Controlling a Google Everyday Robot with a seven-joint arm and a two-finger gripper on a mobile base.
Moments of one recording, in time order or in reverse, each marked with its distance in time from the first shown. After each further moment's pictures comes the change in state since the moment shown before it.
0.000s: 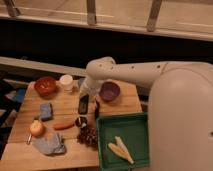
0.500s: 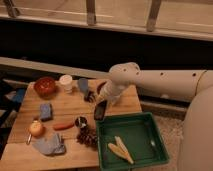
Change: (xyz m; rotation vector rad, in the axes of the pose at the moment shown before) arm 0.022 -0.077 -0.036 0.033 0.005 0.160
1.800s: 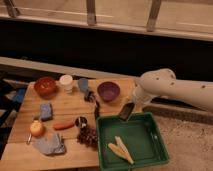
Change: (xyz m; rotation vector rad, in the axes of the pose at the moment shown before) arm -0.027 -0.153 -0.074 0.044 -0.205 0.372
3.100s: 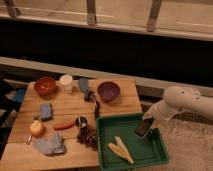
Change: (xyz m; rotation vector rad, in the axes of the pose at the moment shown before) arm -0.004 -0.114 0.031 0.078 0.108 0.167
